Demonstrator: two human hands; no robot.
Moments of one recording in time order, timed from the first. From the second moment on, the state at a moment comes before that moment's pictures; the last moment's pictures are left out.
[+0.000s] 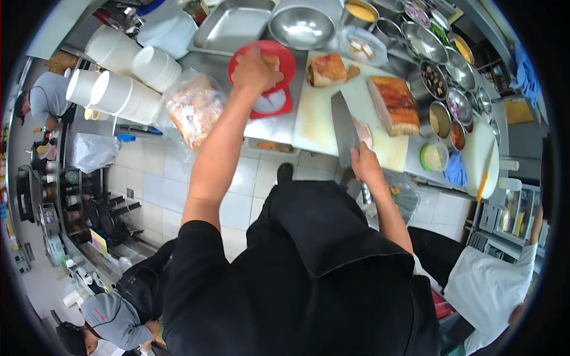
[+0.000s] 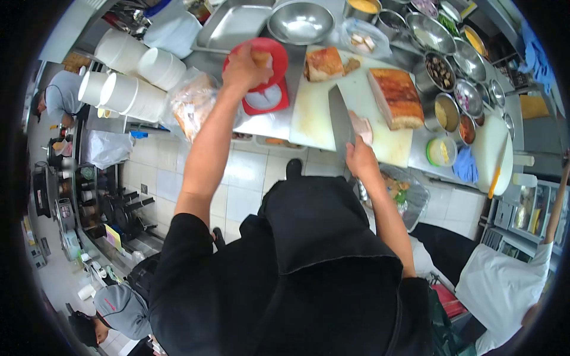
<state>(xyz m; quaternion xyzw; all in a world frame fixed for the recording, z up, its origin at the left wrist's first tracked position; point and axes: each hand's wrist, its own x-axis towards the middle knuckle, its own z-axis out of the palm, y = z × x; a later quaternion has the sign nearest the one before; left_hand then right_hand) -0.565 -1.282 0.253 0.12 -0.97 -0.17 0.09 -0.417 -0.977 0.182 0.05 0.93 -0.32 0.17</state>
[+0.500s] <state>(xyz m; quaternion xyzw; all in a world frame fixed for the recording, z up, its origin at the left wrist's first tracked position) -0.831 -1.428 0.192 0.16 -0.85 -0.48 -0.13 -0.400 -1.001 0.178 0.12 0.96 -0.25 0.09</state>
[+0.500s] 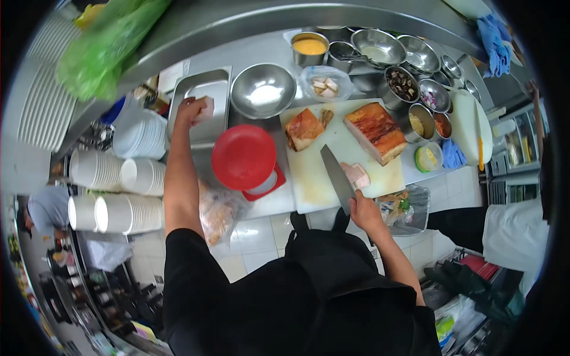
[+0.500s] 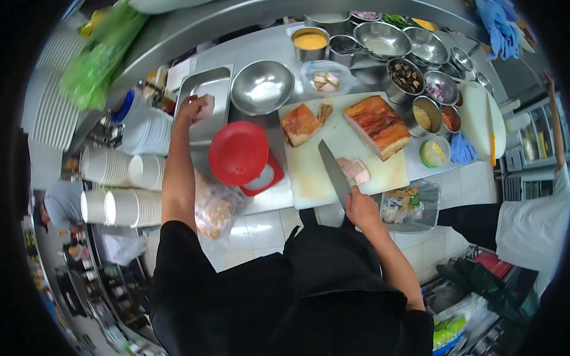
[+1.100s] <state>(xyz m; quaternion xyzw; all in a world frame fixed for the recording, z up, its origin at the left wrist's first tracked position) -0.966 -1.434 0.067 -0.05 -0.87 -0.48 0.11 -0.395 -1.020 0.180 0.17 0.96 -0.23 0.06</state>
